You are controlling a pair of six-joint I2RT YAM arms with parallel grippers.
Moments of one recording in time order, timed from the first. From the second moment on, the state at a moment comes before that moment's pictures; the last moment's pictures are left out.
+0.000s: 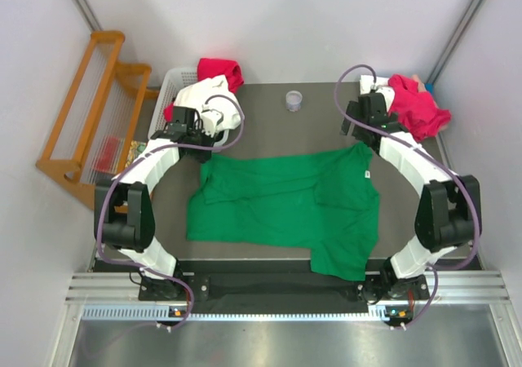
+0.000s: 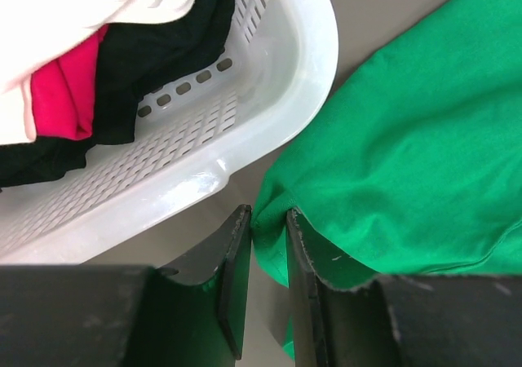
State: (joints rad) left arm -0.14 1.63 1.19 -0.47 0.20 0.34; right arm 0.22 1.63 1.23 -0.32 0.38 0.38
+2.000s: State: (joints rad) left arm -0.43 1.60 1.09 -0.67 0.21 0.23; right arm 0.45 1.46 0.77 -0.36 0.18 0.54
